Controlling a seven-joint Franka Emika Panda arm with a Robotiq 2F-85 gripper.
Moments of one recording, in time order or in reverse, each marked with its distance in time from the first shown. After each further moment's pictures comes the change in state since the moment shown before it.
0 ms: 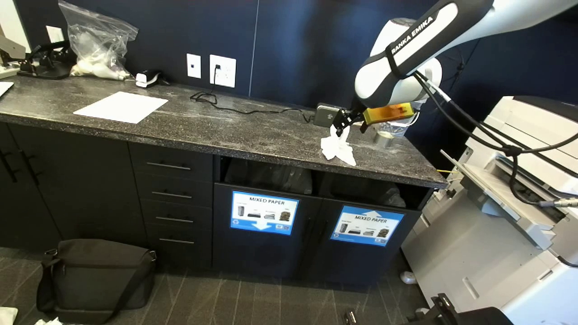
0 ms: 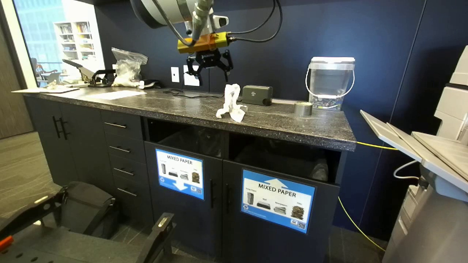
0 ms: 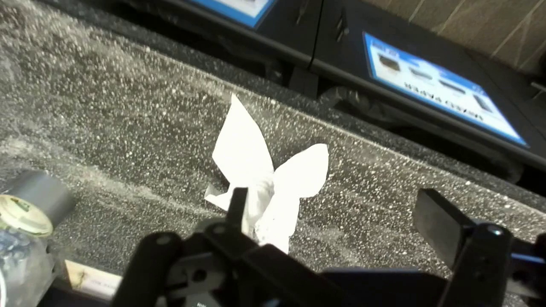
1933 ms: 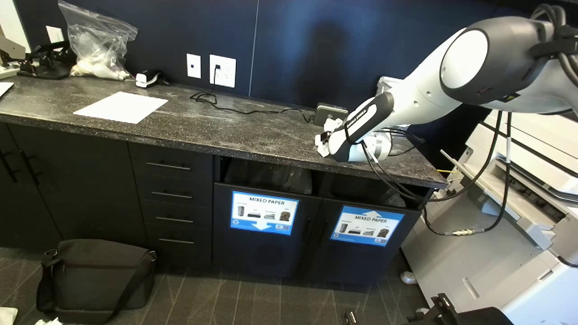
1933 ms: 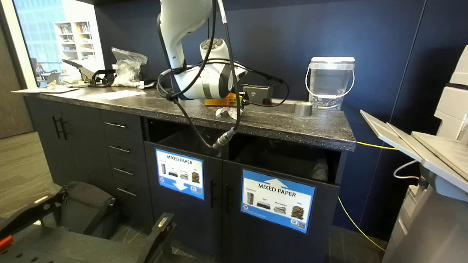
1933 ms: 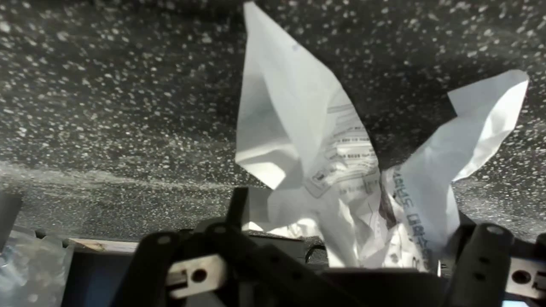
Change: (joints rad) arm -0.044 0.638 -0.017 0.495 0.189 0.549 0.007
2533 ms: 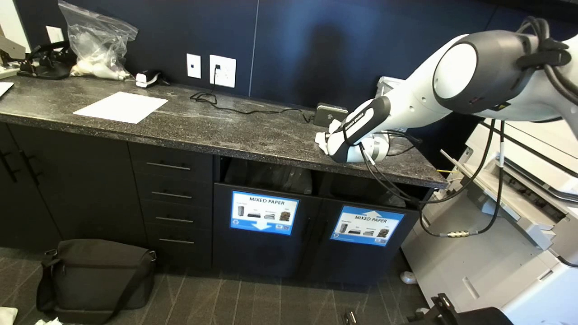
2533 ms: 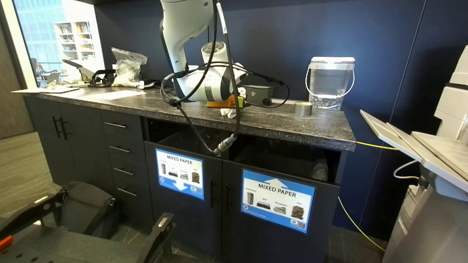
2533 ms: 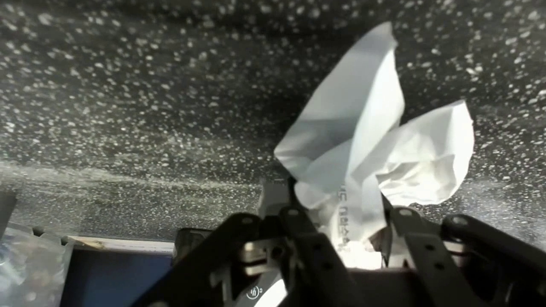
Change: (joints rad) arm 0.000 0.045 -0.006 0.066 0.000 -0.008 0.000
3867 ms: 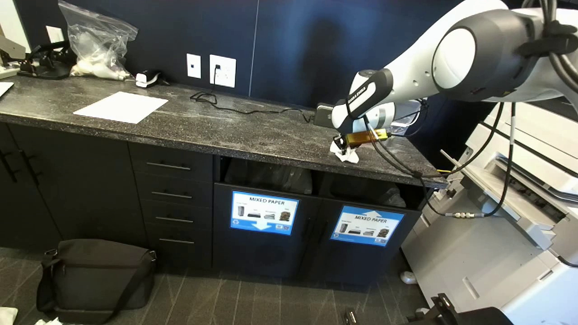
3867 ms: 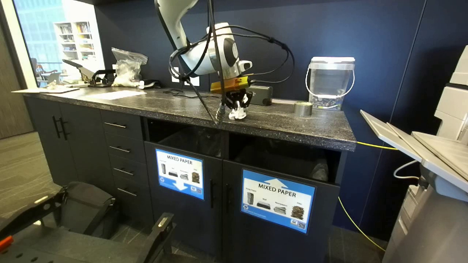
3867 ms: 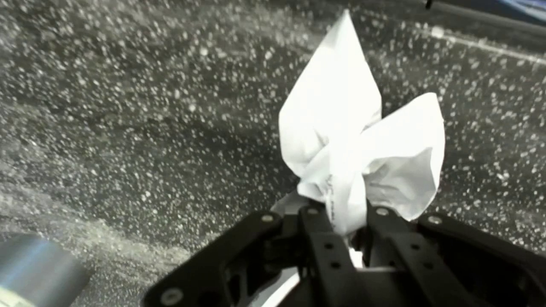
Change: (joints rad) arm 0.123 -0.088 -0.175 0.101 -0.030 -0.702 0.022
